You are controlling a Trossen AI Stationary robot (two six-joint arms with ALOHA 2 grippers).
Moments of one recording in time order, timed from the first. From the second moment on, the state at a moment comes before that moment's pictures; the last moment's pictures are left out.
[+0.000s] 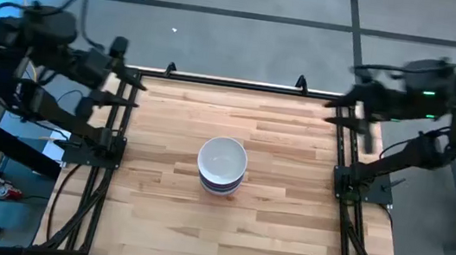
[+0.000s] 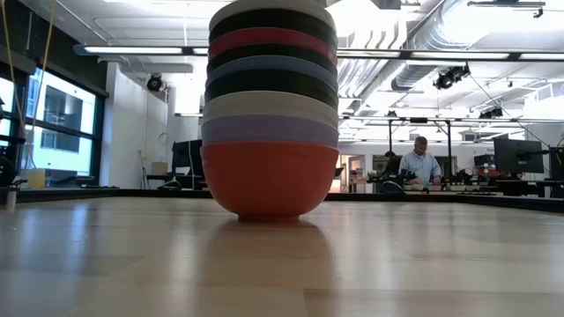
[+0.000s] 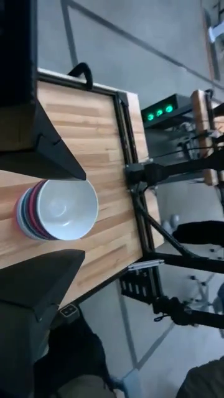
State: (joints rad) left arm 0.23 1.25 2.23 -1.44 0.24 0.22; right arm -0.02 1.34 2.32 -1.48 0.01 -0.16
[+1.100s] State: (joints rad) left arm 0.19 0.49 1.46 -0.75 0.12 0.28; right arm 0.02 0.47 1.73 -1.25 -0.03 -0.18
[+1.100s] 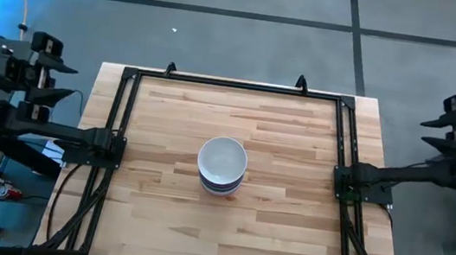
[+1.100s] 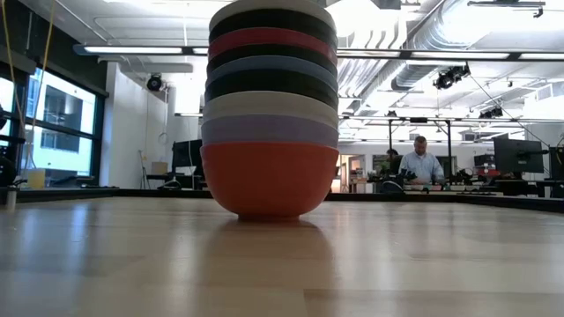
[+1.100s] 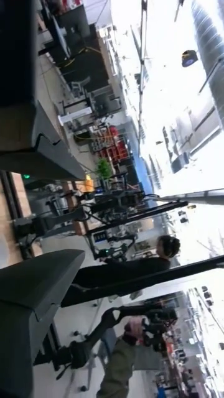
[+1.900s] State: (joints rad) left arm 0.19 0.44 1.11 -0.54 0.13 0.32; right arm 0.02 0.25 1.09 -0.80 -0.05 -0.13
